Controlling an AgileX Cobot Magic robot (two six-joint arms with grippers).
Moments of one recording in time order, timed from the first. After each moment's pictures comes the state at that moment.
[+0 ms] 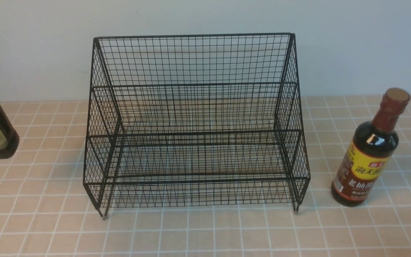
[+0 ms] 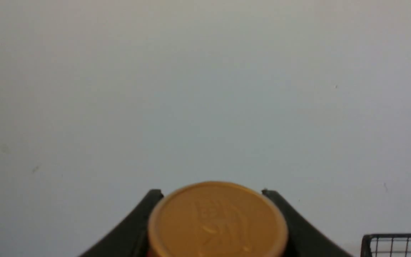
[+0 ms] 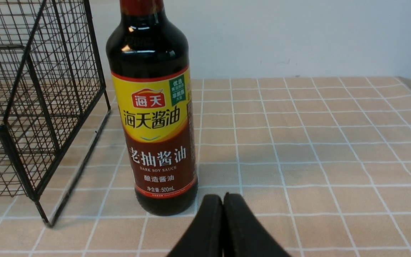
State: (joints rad) right arm 0.02 -0.02 0.02 -0.06 0.36 0.11; left arm 0.08 0.97 -0.71 -0.16 -0.35 0.23
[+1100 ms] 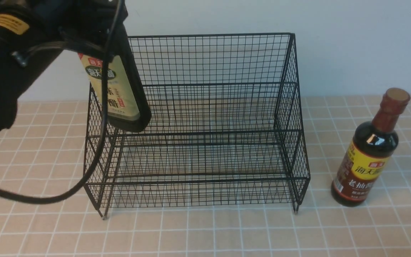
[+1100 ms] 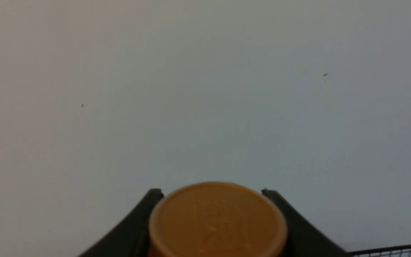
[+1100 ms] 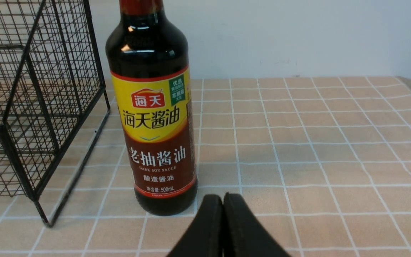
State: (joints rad) right arm 0.02 -0.02 0.02 -0.06 0.36 0.11; left arm -0.36 1.32 -0.99 -0.43 -0.37 0.32
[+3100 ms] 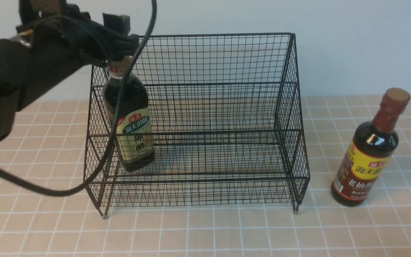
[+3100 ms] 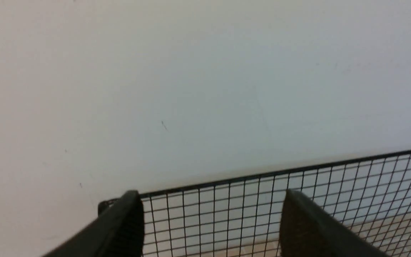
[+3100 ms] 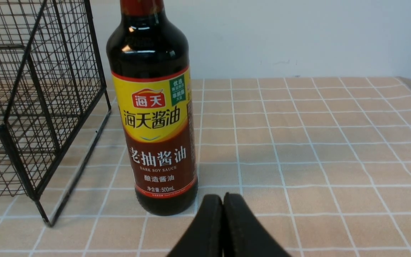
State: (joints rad) right arm 0.02 -0.02 0.02 -0.06 0.36 0.11; left arm -0.36 1.31 -1.02 -1.16 -0.21 1.12
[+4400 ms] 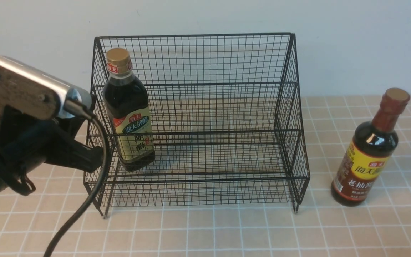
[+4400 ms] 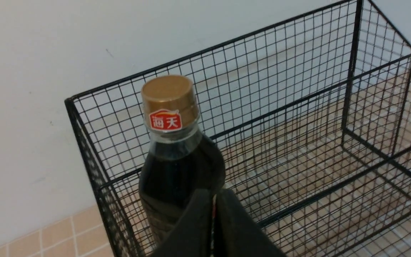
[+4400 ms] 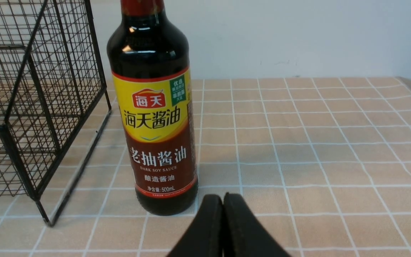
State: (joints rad) right arm 0.02 -0.02 0.02 -0.06 0.36 0.11; left arm -0.36 0.91 -0.61 -1.74 -0.02 1.87
